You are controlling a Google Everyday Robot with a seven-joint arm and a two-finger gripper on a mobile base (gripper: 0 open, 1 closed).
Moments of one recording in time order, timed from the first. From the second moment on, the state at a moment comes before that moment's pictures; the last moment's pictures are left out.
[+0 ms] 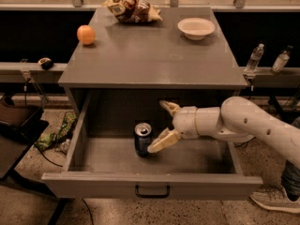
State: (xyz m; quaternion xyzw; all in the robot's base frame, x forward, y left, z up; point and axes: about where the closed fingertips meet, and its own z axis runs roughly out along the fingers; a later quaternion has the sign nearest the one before) arm 0.562 -0.024 0.708 -0.54 0.64 0.29 0.47
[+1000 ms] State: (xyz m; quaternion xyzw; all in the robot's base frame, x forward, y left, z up) arm 0.553 0.024 0.659 -0.52 0.63 0.34 0.47
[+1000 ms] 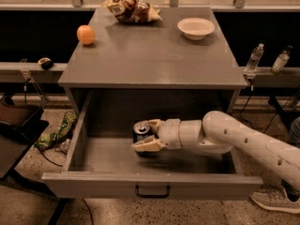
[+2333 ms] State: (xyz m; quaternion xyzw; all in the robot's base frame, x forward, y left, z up) arm 0.497 0.009 0.904 -0.54 0.56 0.34 0.53
